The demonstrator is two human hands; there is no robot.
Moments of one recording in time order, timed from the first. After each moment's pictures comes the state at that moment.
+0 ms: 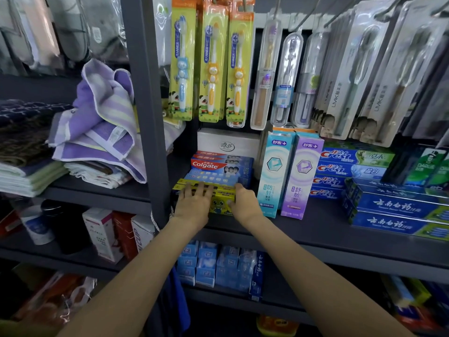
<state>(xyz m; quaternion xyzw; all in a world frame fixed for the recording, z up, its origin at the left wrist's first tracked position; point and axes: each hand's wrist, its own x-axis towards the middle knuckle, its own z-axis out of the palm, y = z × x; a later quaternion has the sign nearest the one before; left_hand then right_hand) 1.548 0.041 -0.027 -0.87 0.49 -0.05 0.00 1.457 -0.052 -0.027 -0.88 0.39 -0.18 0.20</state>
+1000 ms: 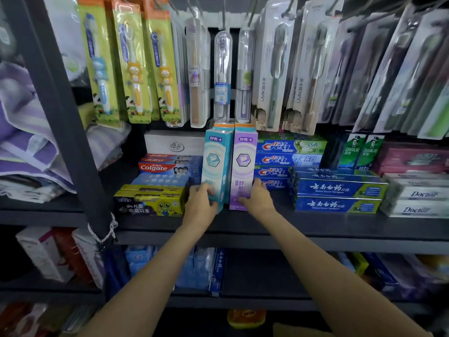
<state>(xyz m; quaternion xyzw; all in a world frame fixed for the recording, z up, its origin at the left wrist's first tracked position) 1.436 -0.027 -0.023 -0.81 0.46 0.05 -0.37 1.329 -0.120 -0.018 -0.79 0.50 -0.23 0.27</state>
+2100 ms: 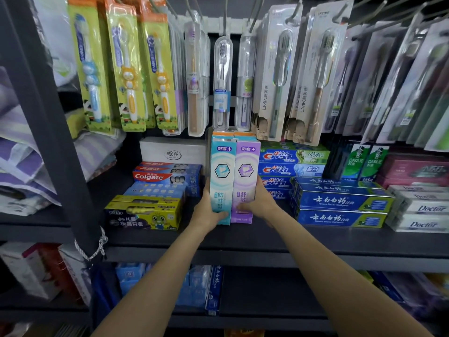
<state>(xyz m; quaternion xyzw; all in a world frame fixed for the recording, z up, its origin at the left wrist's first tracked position) 1.455 -0.072 -0.041 -0.71 0.44 0.25 -0.49 1.332 -0.148 -0.007 -0.76 0.41 -0.27 0.42</state>
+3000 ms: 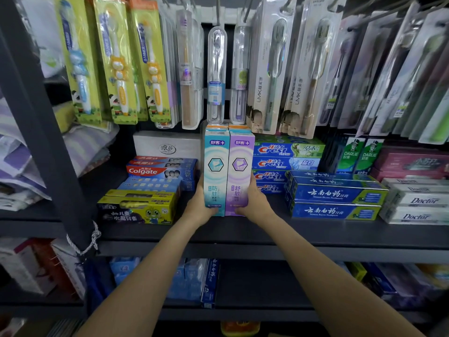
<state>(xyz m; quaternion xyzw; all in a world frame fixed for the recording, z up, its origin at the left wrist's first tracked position) 1.460 -0.074 -0.046 -0.71 0.46 0.24 -0.47 1.324 -0.145 -0.026 -0.81 0.42 -0.24 0.32</state>
